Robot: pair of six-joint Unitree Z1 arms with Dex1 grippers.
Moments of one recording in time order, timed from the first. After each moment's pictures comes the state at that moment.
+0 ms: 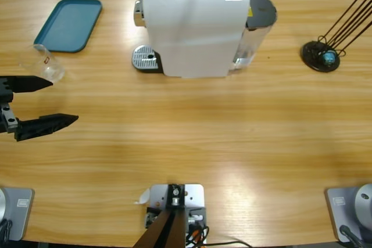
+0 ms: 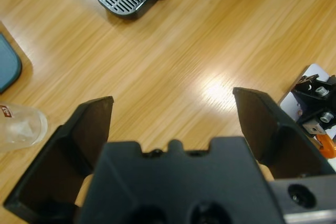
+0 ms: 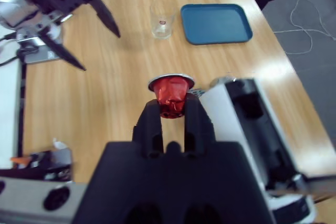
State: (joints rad) arm 0 -0.87 1.09 -0.69 0.38 0.03 -0.07; arm 1 0.83 1.62 -1.50 0.50 0.34 -0.39
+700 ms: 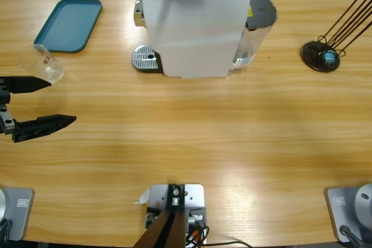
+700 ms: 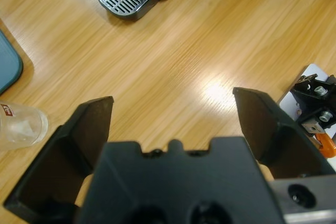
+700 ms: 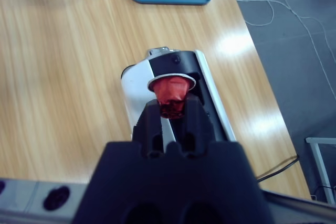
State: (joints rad) arm 0 -0.87 1.08 -0.68 0.38 0.03 -0.07; arm 1 0.78 1.80 -1.59 0.52 0.15 -0.52
